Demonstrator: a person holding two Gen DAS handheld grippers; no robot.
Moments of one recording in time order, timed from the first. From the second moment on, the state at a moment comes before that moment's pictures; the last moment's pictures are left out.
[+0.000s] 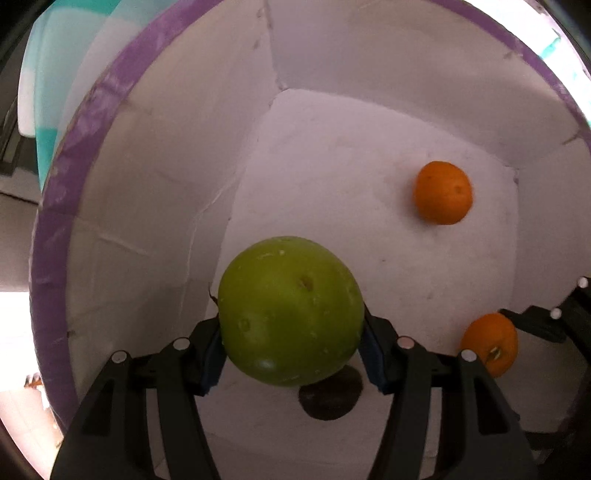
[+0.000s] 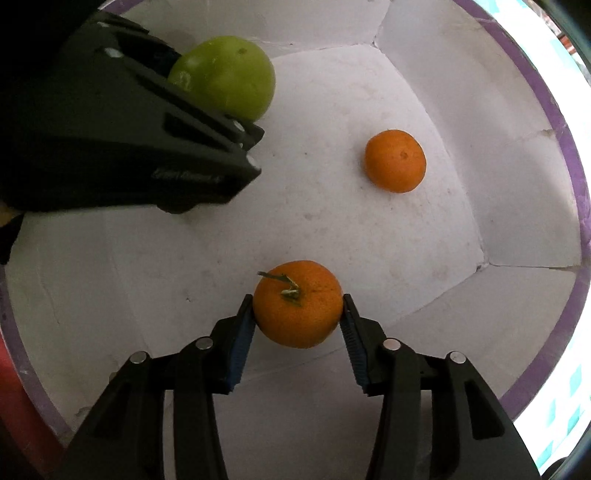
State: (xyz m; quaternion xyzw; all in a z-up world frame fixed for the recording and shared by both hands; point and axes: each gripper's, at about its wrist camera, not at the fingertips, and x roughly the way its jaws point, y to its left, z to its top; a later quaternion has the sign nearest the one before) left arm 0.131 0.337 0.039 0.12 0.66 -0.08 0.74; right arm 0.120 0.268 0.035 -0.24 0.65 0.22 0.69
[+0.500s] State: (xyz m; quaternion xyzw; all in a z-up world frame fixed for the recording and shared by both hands) left arm 0.080 0.293 0.186 0.11 0.42 0.07 0.90; right arm 0.063 0.151 0.168 -0.09 0.44 0.34 0.82
